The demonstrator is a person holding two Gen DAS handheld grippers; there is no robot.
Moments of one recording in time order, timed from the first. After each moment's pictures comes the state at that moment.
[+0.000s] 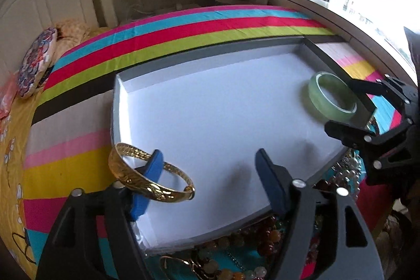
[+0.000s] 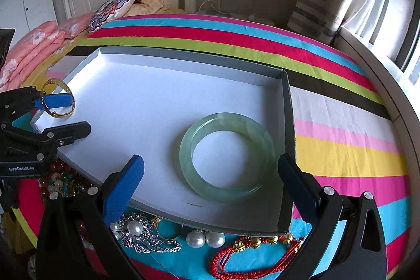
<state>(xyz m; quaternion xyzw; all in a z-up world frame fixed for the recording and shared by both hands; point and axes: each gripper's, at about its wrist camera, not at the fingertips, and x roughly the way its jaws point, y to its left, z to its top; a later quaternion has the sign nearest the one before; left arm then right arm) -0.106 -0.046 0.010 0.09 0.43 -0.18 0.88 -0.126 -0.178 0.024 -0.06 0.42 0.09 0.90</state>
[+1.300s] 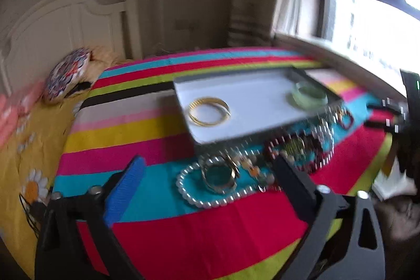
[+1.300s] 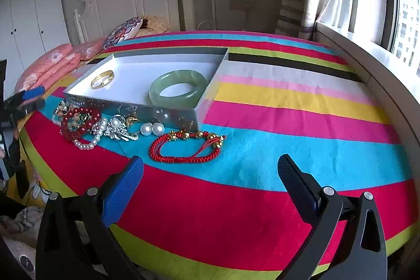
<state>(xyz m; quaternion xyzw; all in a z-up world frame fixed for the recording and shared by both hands) -0.230 0.020 0.026 0.07 0.30 -0.16 0.94 -0.229 -0.280 0.016 -0.01 0.35 0.12 0.93</state>
